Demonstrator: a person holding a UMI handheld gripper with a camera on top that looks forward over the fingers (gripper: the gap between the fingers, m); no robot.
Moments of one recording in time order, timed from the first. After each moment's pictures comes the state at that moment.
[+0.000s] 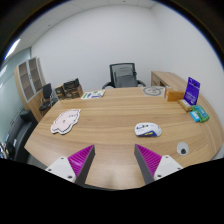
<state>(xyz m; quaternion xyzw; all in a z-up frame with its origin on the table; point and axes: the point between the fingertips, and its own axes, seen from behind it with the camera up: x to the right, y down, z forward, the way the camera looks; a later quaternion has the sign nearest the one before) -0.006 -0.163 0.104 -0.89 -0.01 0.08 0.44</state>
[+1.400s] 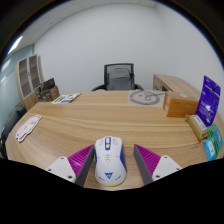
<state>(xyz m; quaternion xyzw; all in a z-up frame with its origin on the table) 0.150 0.077 -0.005 -0.88 -0.06 0.09 0.47</state>
